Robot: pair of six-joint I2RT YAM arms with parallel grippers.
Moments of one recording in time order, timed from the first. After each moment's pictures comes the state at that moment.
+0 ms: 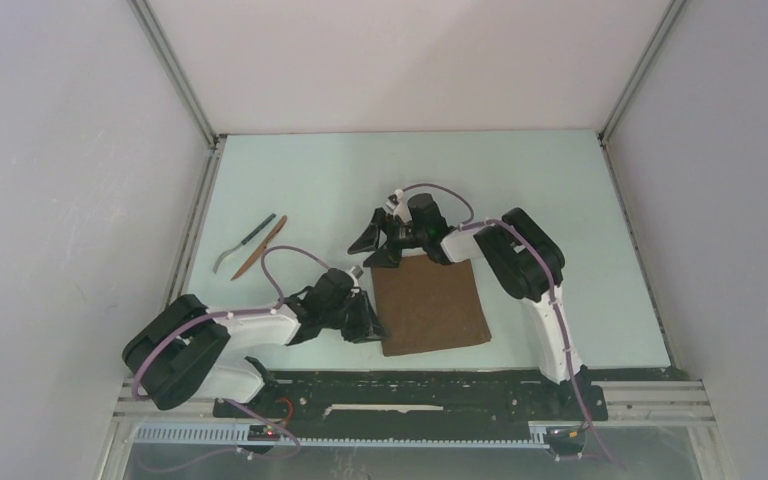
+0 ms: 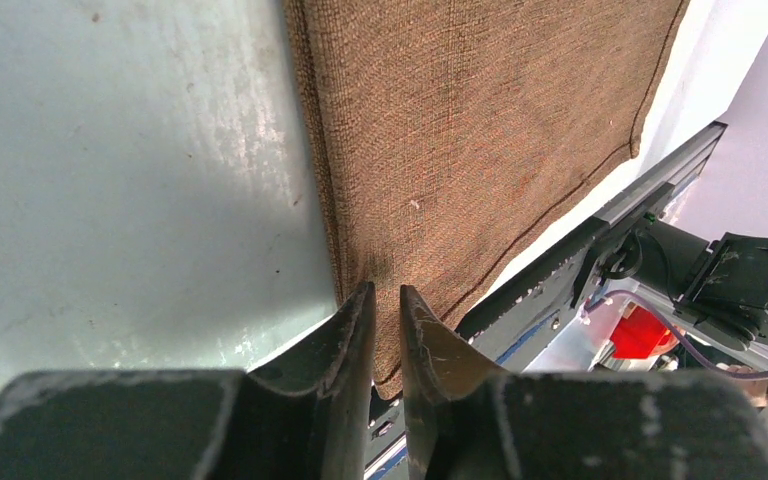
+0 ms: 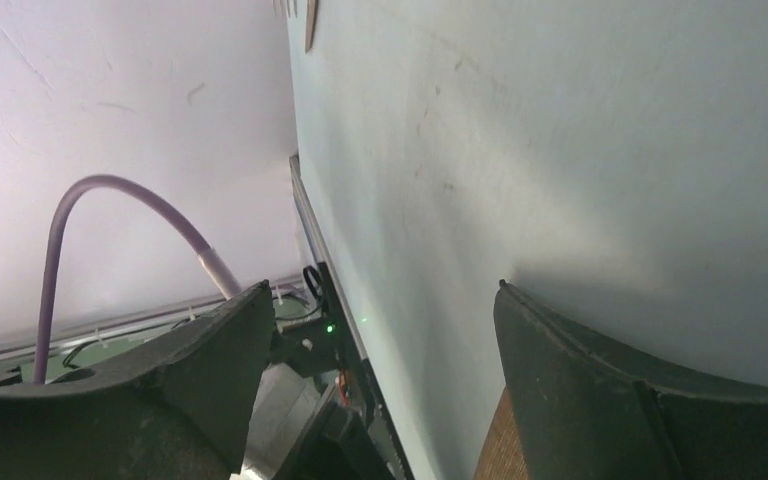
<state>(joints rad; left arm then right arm) -0.76 1.34 0.37 0.12 0.34 -1.03 0.61 2.23 1.22 0.54 -0.78 1.11</state>
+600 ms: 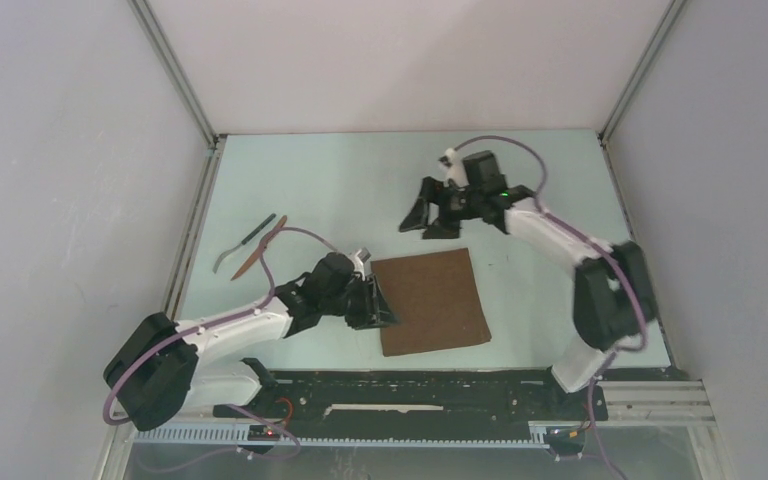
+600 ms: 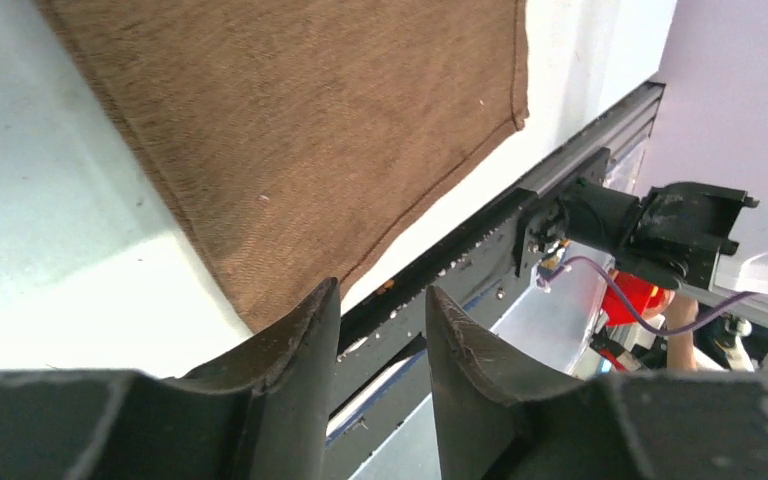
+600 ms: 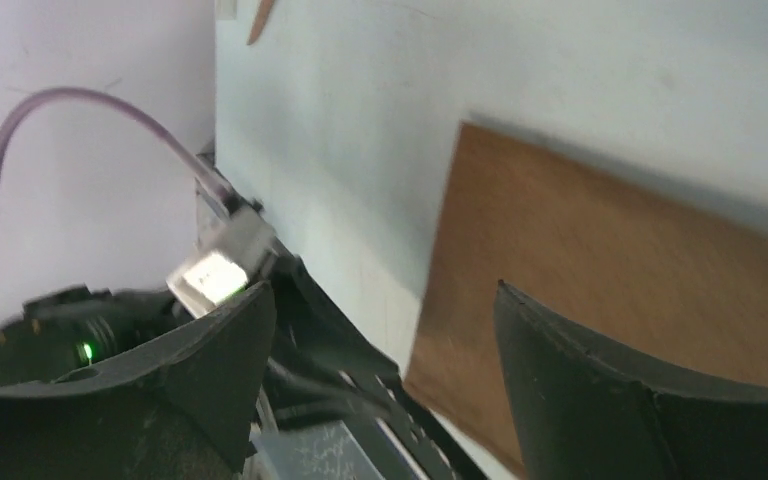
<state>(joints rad) -0.77 1.20 0.49 -0.06 0.35 -0.96 0.46 1.79 1.31 -0.28 -0.66 0.64</state>
